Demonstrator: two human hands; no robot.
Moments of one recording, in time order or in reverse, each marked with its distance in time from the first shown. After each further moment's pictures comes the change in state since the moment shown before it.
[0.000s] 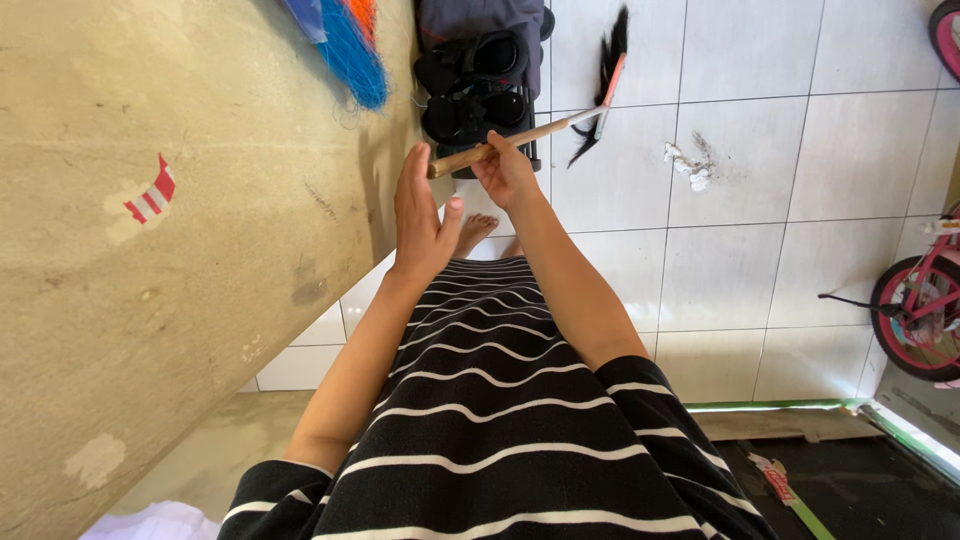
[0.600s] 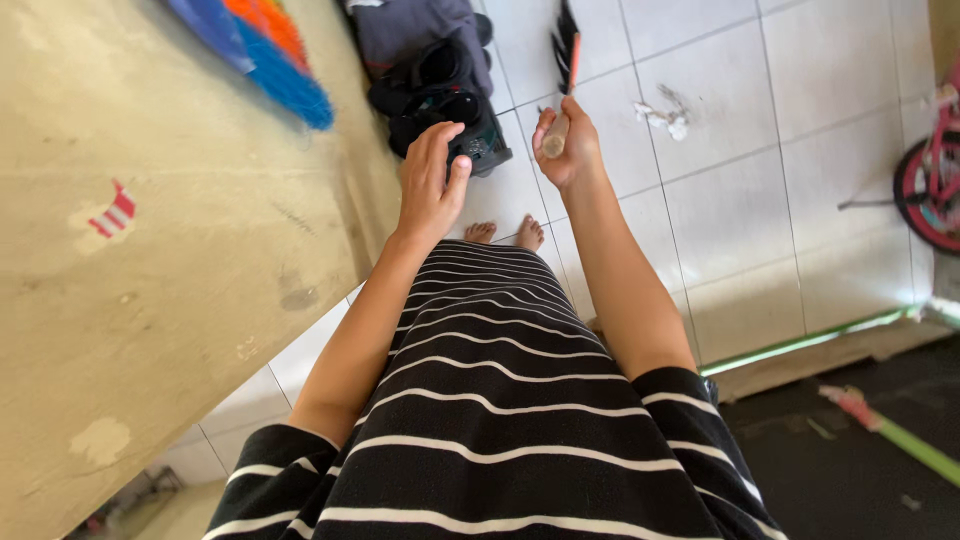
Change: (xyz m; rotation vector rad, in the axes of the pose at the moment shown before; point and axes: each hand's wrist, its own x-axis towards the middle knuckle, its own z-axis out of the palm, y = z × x) left_hand 0.045 0.019 0.023 -0.062 -0.199 0.219; right_hand -0.103 -0.098 -0.063 0.440 -0.012 -0.249
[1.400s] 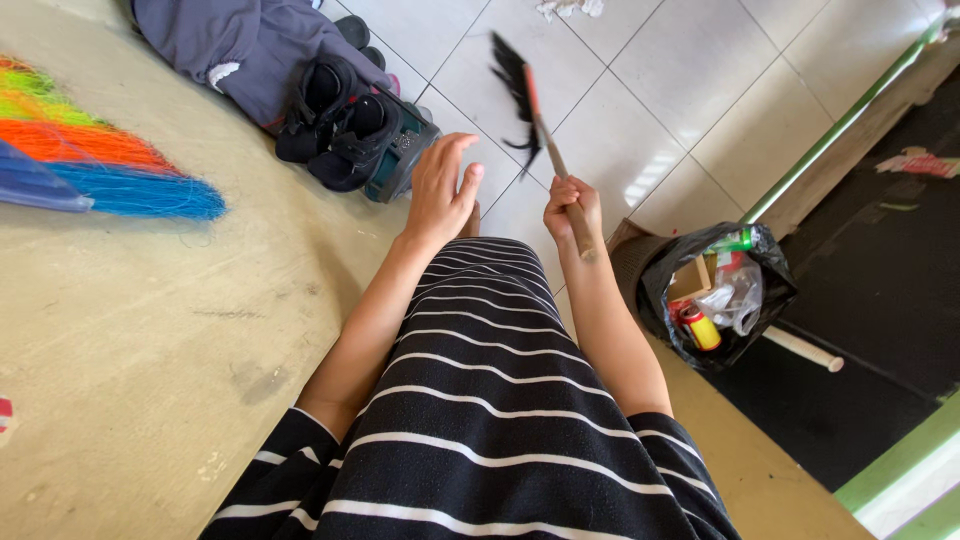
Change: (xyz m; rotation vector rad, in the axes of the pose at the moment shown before) left_hand -0.014 0.016 0.075 -0.180 -0.497 0.313; right_hand -0.101 0.086 -0.234 0.845 0.109 -0.247
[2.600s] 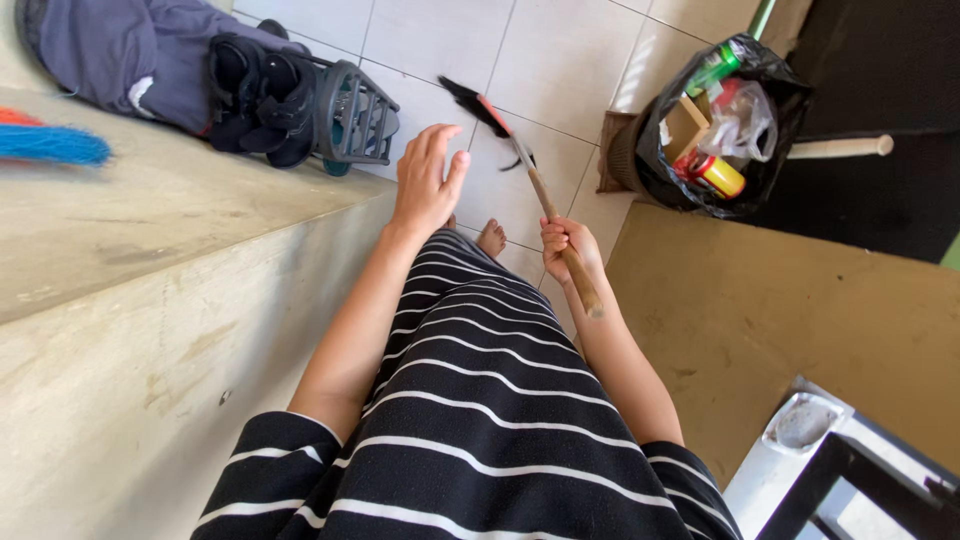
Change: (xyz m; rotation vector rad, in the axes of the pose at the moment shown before) left_hand -0.155 0.058 0.054 0.028 -0.278 0.184; right_hand -0.213 0.052 -0.254 0.011 0.015 -0.004
